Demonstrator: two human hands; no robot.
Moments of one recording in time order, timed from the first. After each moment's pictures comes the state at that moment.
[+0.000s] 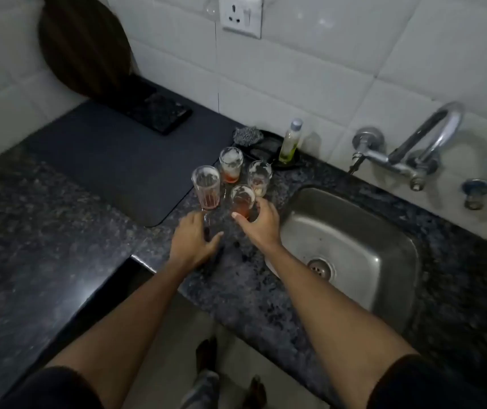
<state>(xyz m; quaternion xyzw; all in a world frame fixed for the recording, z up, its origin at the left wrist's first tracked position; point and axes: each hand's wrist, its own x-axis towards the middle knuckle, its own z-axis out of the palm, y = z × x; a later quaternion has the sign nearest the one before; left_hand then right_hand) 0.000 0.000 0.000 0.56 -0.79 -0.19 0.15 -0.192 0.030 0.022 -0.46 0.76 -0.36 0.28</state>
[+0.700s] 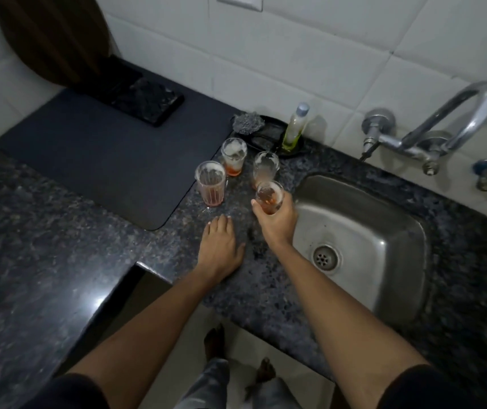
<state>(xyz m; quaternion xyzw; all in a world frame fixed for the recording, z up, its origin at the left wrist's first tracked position) -0.028 0.007 -0.017 0.48 -0.87 -0.14 0.00 -0.183 0.018 0.003 -0.32 0.80 -0.49 0.16</state>
